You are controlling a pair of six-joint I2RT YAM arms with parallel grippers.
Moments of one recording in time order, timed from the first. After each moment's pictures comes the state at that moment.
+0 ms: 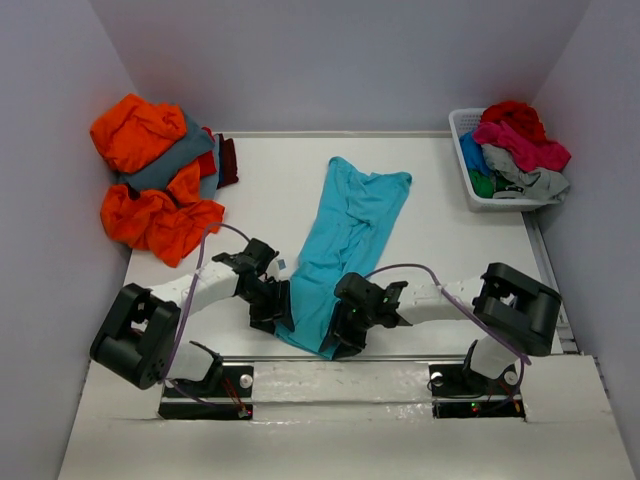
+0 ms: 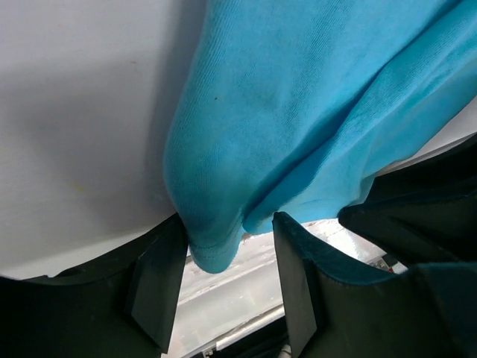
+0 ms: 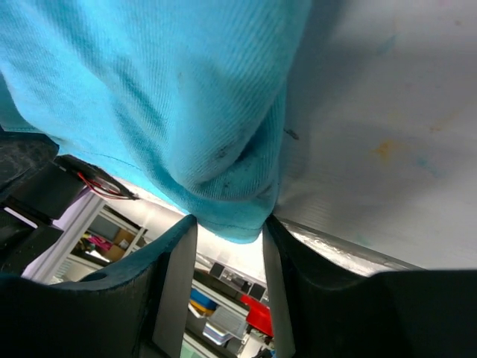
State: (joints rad) left arm -0.51 1.35 0.60 -0.65 0.43 -0.55; right arm 1.08 1.61 0.70 -0.16 -0.33 1.50
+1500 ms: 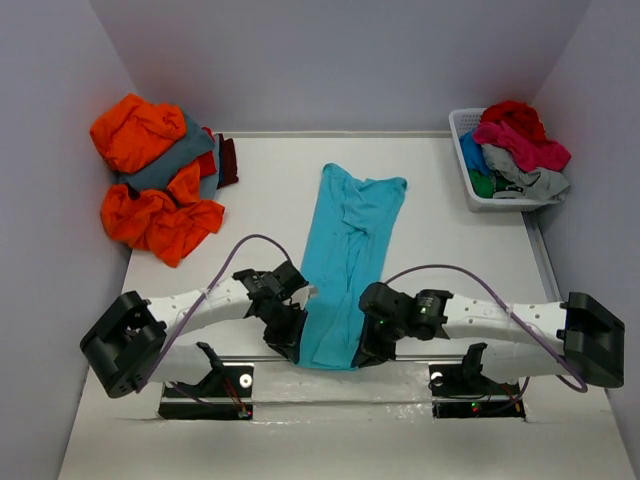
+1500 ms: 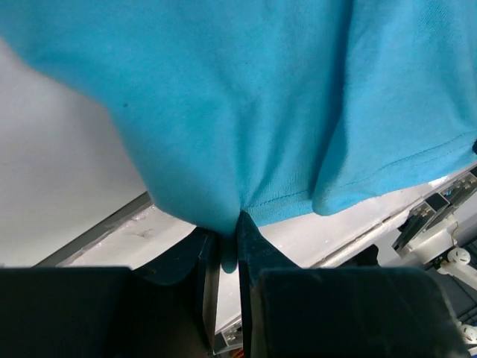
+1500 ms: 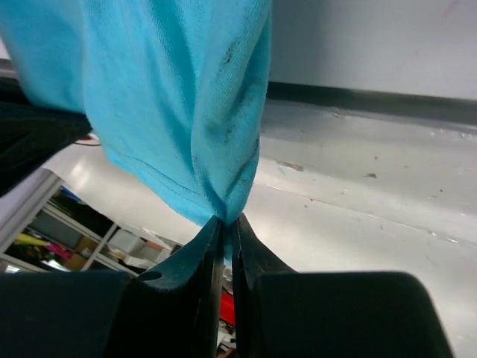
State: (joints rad) left arm -0.87 1.27 0.61 -0.71 0.46 -0.55; right arm 1.16 1.21 0.66 -0.54 -0.27 1.49
